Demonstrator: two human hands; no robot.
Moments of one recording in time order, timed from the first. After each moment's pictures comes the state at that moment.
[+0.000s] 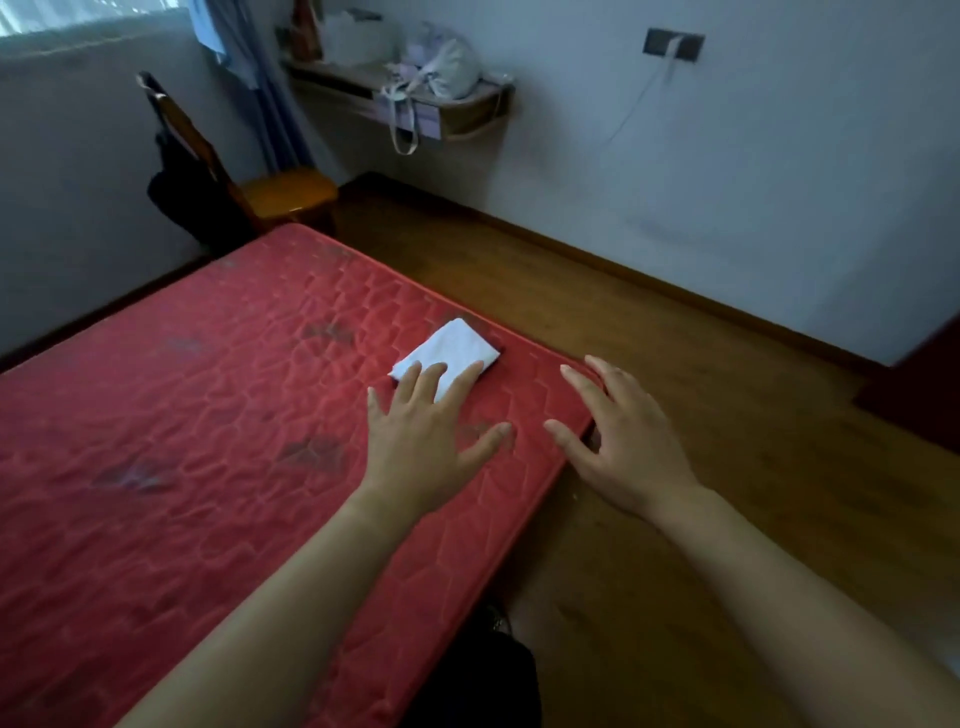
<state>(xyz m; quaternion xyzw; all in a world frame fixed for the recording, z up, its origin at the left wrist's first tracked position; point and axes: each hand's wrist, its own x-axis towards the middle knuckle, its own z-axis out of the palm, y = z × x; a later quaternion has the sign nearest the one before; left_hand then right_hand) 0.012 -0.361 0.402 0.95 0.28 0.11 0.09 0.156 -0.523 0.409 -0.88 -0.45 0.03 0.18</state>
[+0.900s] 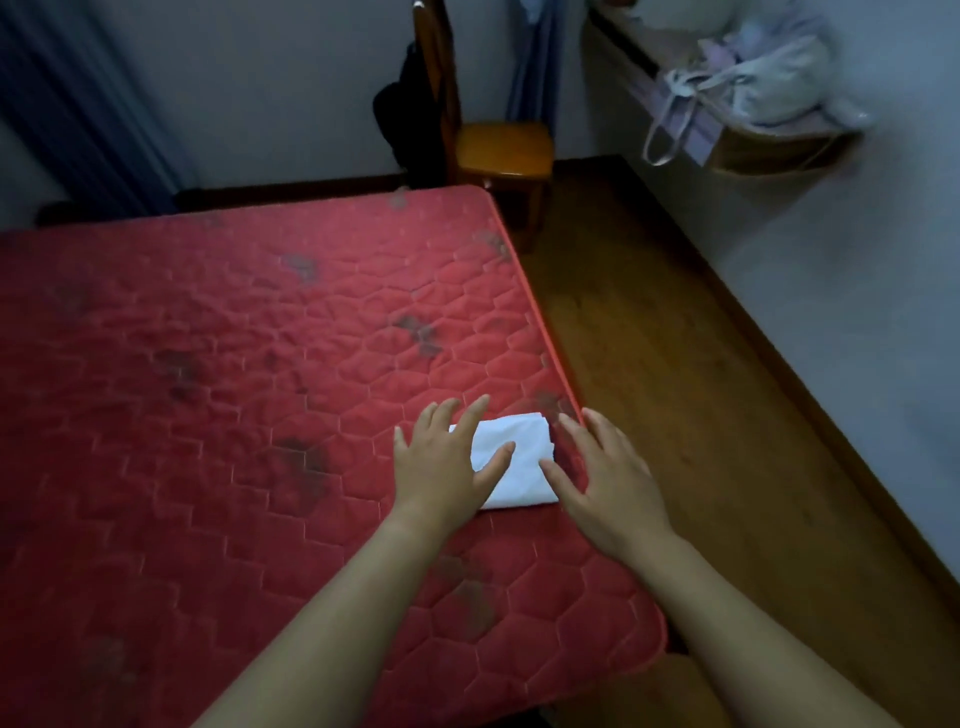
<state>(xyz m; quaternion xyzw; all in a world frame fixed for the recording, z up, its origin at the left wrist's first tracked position) 0.317 -0.127 0.299 0.75 0.63 0.13 0.15 0.501 -0.175 0.319 -0.71 -0.67 0.16 0.13</state>
